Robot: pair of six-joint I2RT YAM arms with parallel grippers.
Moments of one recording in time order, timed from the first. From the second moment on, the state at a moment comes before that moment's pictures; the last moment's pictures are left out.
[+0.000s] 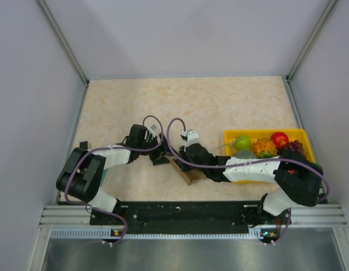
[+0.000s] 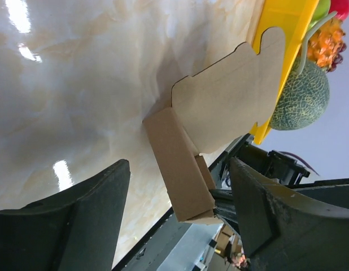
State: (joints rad) left arm -0.37 1.52 0.60 0.13 0.68 -0.91; right arm 1.08 1.51 0.73 0.20 0.23 0.61
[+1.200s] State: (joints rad) left arm -0.47 1.63 0.66 0.12 0.70 -0.68; right arm 1.13 1.50 0.70 0.14 0.27 0.60
